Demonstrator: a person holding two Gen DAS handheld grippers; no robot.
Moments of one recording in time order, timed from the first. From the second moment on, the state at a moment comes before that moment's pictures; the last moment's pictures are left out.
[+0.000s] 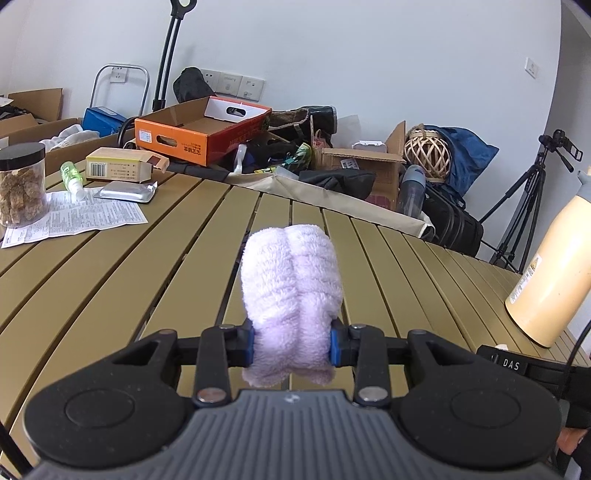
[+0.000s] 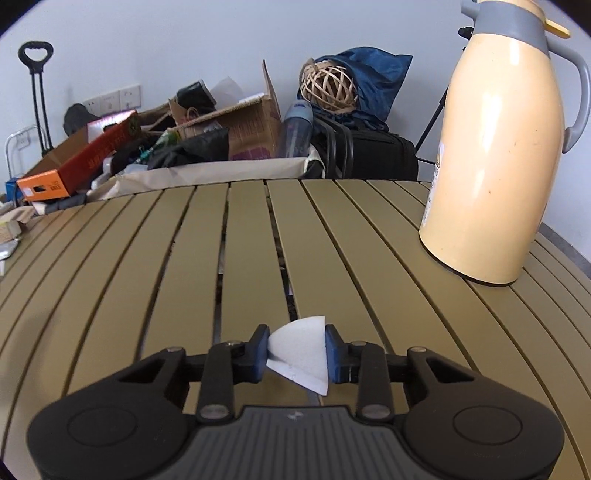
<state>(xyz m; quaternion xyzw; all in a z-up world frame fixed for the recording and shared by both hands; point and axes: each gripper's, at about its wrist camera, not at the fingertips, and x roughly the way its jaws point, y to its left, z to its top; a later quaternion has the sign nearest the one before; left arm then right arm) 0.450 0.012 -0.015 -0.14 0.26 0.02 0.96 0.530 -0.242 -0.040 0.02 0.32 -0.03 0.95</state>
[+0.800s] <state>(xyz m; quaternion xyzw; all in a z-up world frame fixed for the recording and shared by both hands) 0.355 -0.016 0.013 -0.10 0.25 0.00 0.96 0.363 -0.254 -0.018 0.07 0.26 0.05 0.96</state>
